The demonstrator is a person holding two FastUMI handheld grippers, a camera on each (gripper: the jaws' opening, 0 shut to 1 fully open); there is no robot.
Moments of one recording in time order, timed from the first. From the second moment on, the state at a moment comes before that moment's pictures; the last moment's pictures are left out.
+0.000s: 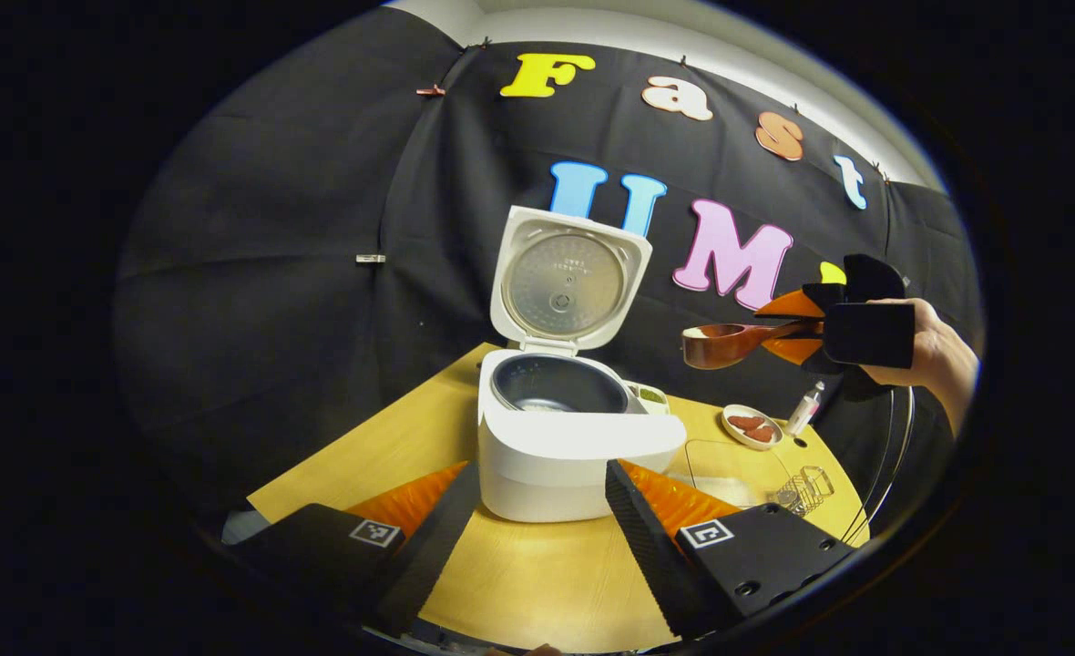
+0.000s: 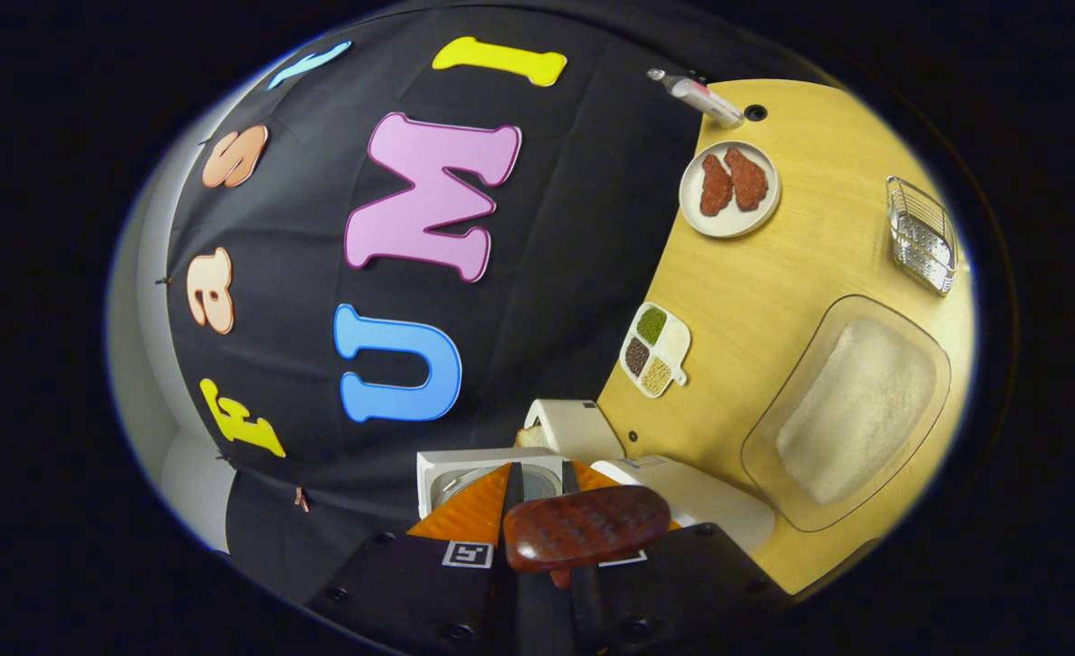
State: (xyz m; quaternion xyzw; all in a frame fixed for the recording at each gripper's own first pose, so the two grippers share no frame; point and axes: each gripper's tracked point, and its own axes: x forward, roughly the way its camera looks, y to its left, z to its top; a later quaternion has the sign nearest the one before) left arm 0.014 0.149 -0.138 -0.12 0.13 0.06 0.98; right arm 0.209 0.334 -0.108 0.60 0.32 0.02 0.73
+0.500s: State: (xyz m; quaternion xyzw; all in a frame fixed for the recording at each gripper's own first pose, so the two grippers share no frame) left arm 0.011 0.181 -0.135 -0.15 0.12 0.08 0.98; right arm 0.236 0.445 -0.103 0.43 0.28 0.11 0.85
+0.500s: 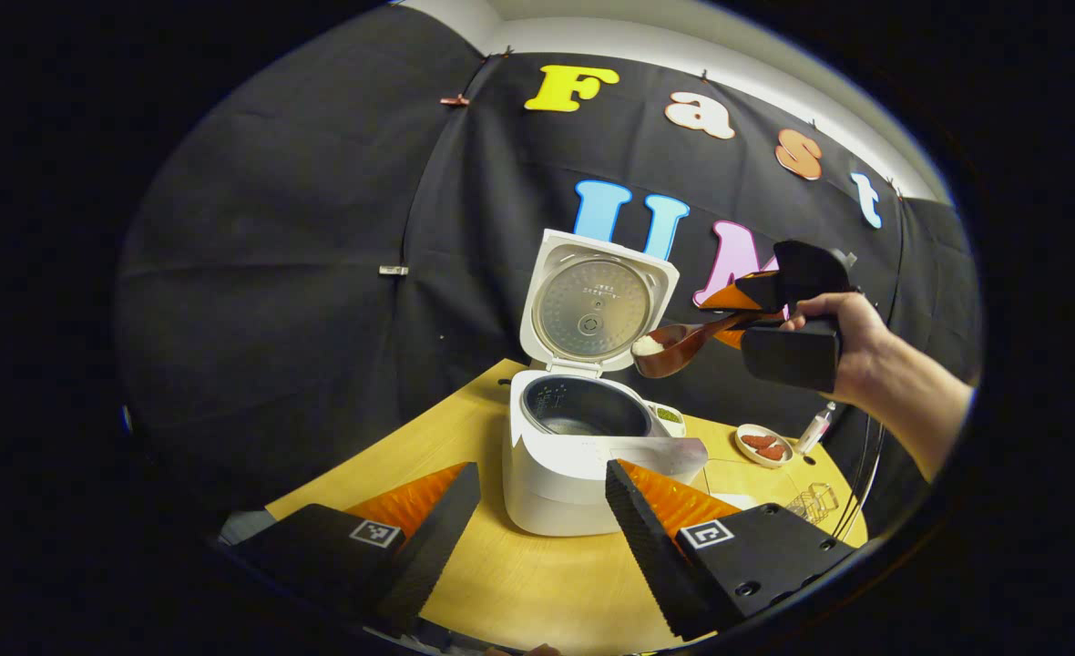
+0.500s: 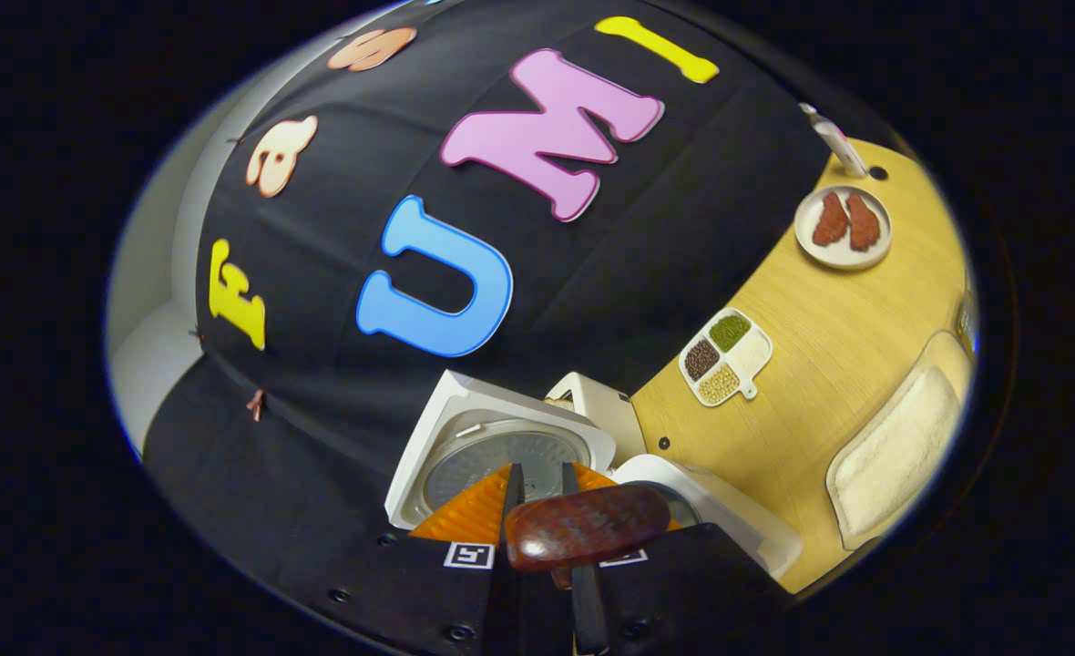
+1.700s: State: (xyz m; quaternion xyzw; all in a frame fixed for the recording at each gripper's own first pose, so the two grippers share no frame) left arm 0.007 0.209 -0.155 -0.16 0.14 0.09 0.97; right arm 0.227 0.582 -0.168 -0.08 0.21 0.35 0.91
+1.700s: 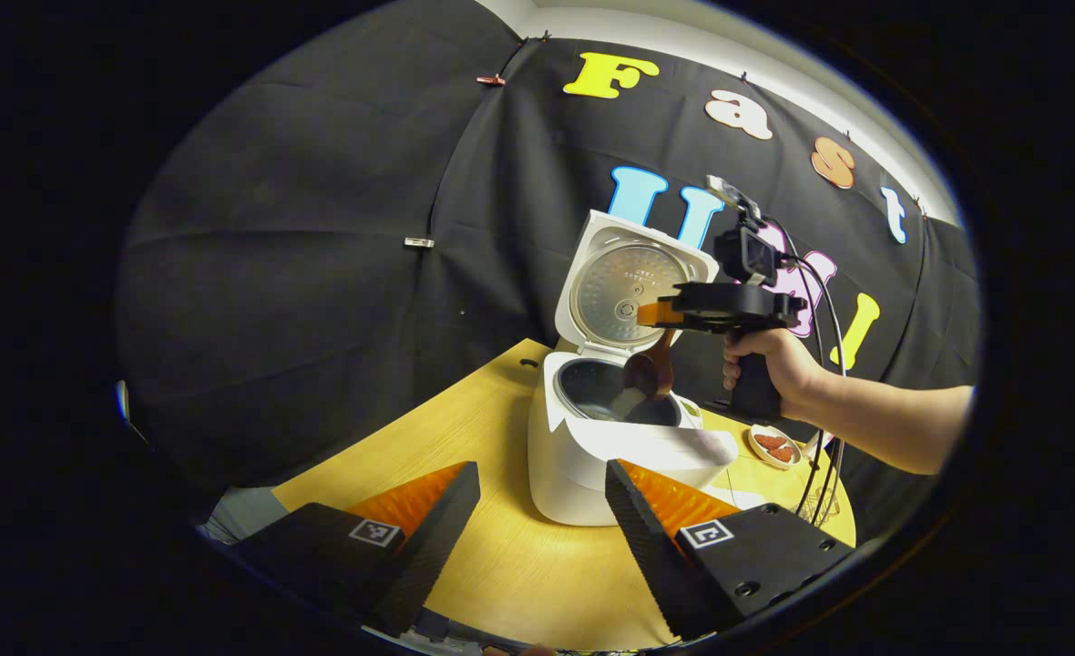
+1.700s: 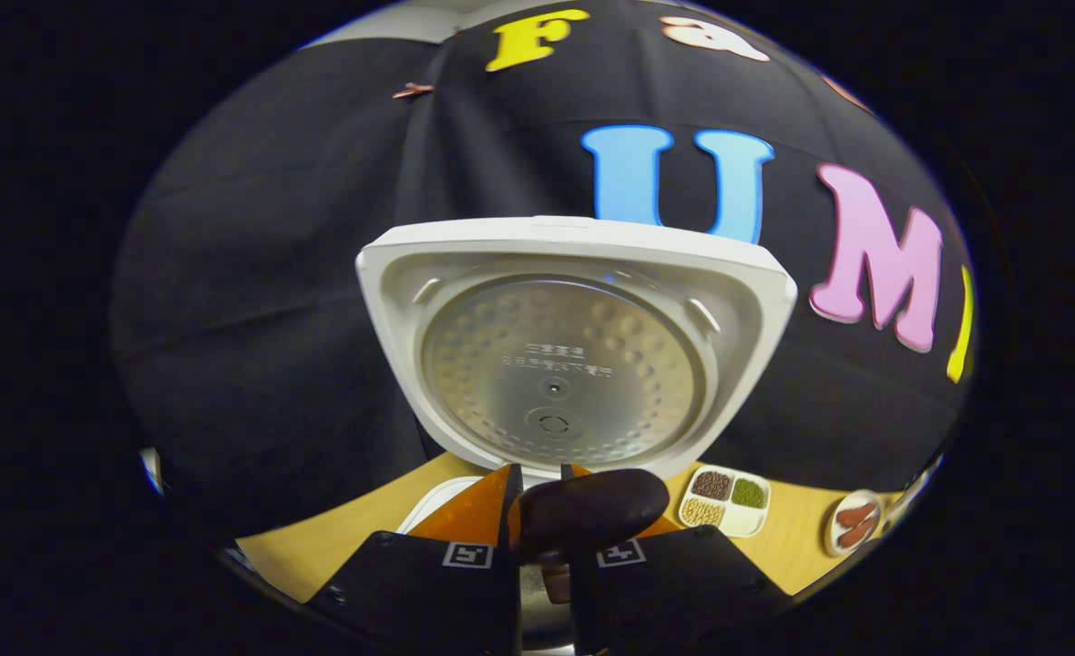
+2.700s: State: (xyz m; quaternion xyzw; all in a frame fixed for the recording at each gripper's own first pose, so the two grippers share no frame) left arm 0.000 0.168 -0.137 -0.15 0.13 0.07 0.98; right arm 0.216 0.470 -0.075 0.08 0.21 0.31 0.92
